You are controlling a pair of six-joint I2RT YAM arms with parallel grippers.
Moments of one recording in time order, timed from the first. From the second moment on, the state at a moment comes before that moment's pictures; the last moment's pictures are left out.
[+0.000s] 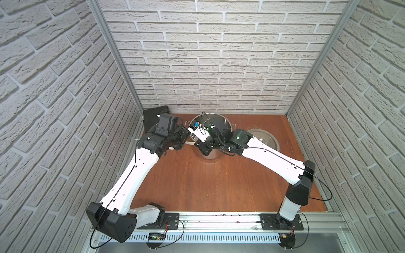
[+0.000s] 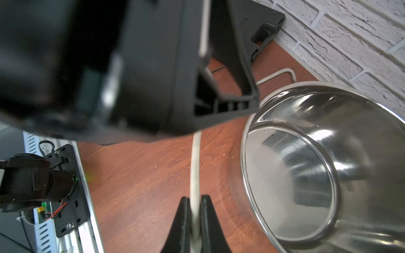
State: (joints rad) left arm -0.28 1.24 1.36 -0.84 0.11 -1.28; right arm 0.89 1.77 1.83 -0.78 -0.04 -0.01
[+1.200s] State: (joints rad) left arm -0.40 1.34 1.64 -0.91 -0.23 -0.58; right arm 0.64 1.47 1.78 -1.07 0.17 -0.09
